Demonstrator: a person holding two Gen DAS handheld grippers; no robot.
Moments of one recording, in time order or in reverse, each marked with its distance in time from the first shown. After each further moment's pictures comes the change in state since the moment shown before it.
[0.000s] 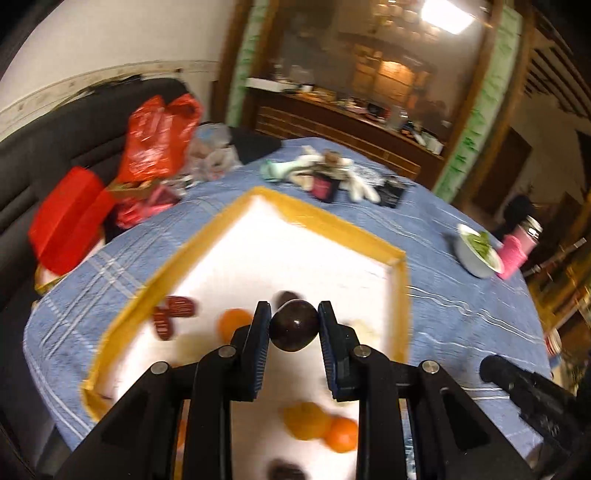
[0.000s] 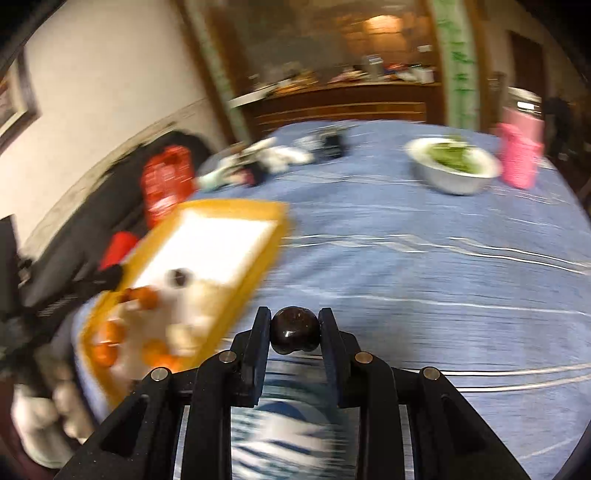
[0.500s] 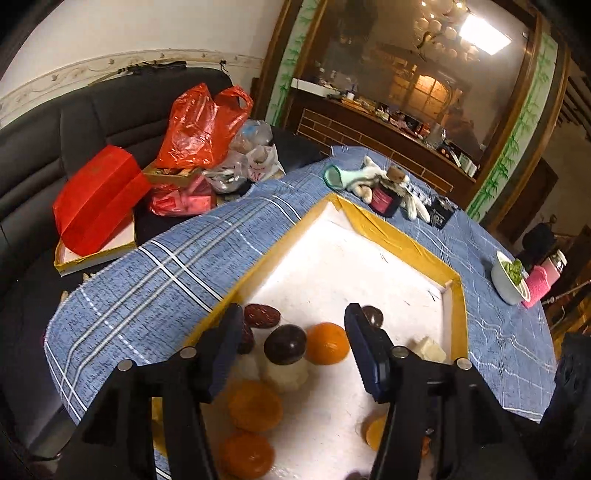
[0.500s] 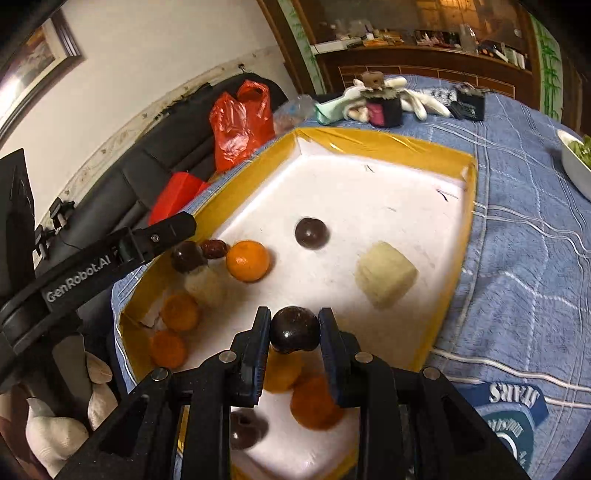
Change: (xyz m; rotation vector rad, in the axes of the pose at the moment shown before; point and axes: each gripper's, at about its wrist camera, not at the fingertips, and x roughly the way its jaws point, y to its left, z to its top) left arm 0.000 0.067 0.003 -0.101 -0.026 0.059; right arm 0.101 0.115 -0.017 -0.131 0.164 0.167
